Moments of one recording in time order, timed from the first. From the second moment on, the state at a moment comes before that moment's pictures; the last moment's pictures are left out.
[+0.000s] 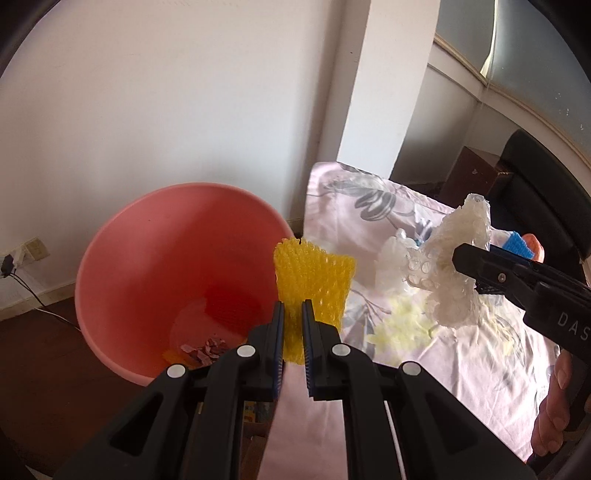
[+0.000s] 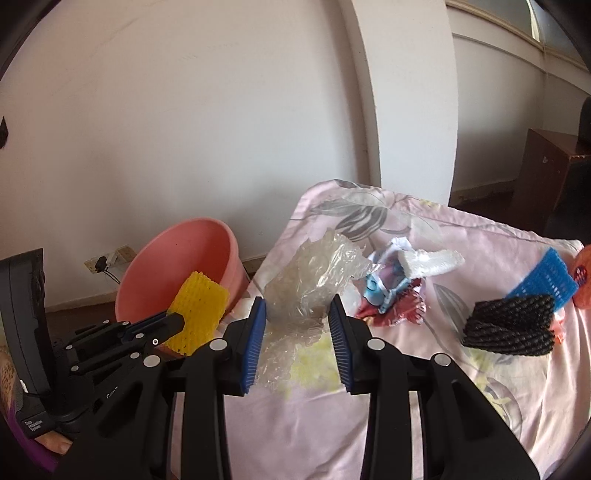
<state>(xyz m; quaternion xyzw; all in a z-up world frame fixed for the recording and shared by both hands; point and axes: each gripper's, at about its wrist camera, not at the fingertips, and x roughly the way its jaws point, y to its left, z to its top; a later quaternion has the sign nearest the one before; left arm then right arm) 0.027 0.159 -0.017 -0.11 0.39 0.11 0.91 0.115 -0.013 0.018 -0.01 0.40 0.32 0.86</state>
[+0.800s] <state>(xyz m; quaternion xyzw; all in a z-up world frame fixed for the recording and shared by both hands) 0.019 0.253 -0.047 -0.15 0.41 0.24 0.87 0.106 0.116 0.003 -0.12 0.37 0.42 0.82</state>
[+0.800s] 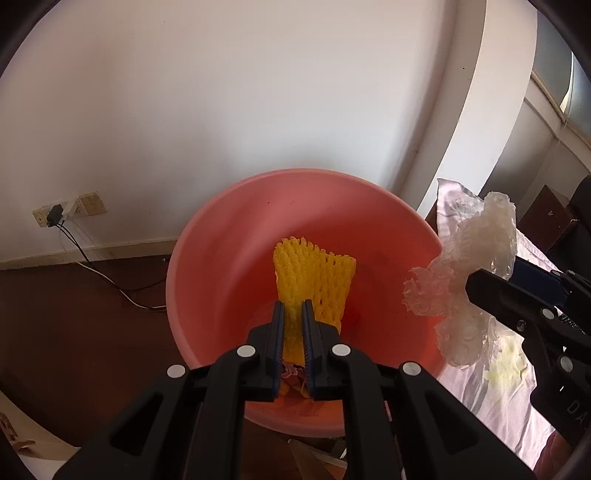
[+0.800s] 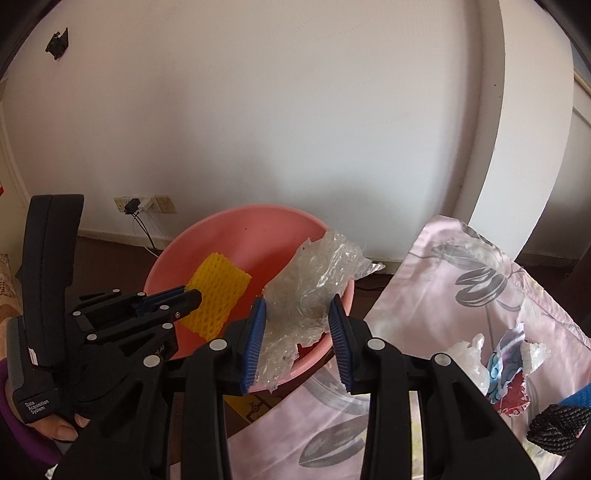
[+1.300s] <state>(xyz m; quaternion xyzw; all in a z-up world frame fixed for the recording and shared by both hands) 0.018 0.265 -0.067 -0.16 0.43 0.25 0.85 0.104 0.136 -0.015 -0.14 0.40 0.42 0.80</state>
